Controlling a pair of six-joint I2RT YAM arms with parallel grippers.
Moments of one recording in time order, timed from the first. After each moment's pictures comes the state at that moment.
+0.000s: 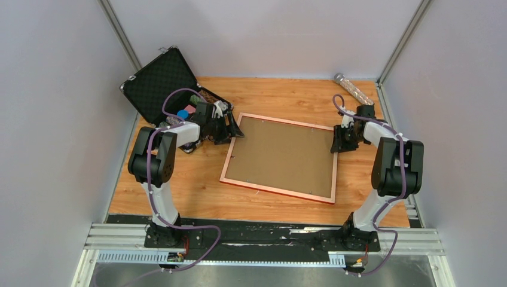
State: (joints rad) left arm -0.27 1.90 1.10 -0.07 0.47 -0.57; right arm -0.15 1.77 1.10 -0.54 -0.36 -0.22
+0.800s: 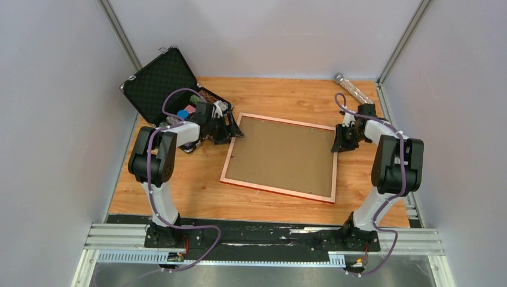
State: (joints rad) left arm -0.26 1.90 1.11 -0.07 0.47 -0.57; right arm -0.15 1.80 1.13 -0.57 -0.38 -0.20
